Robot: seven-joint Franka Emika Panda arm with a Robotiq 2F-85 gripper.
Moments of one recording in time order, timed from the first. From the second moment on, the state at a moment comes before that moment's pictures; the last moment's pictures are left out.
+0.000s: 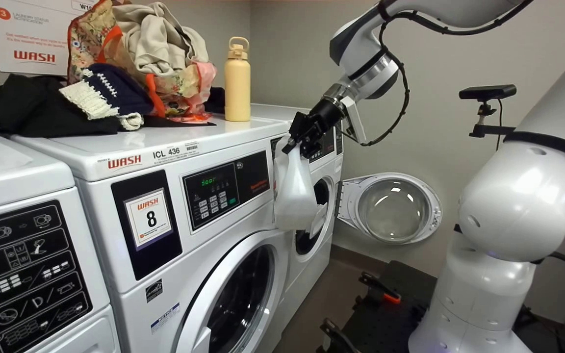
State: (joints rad) arm -0.06 -0.35 -0.42 -2.47 0.76 1.97 -0.65
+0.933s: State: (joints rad) arm -0.19 -0.27 -0.37 -2.65 1.39 2.13 -0.89
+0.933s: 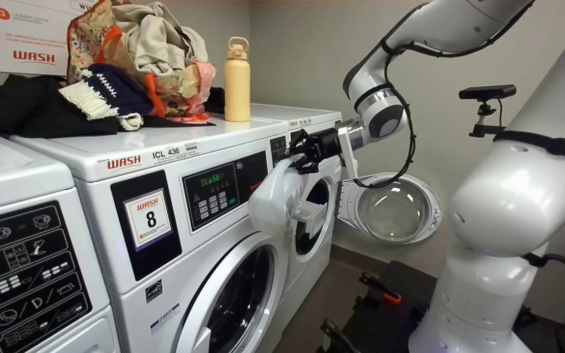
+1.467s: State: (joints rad) arm -0.20 -0.27 -0.25 -2.75 1.85 2.15 -1.12
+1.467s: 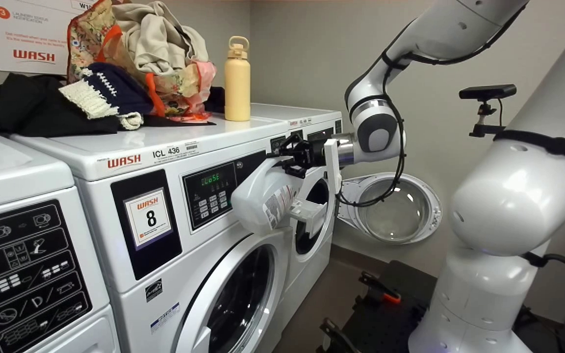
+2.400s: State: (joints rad) arm -0.20 -0.18 -0.14 -2.79 2.22 2.15 -1.29
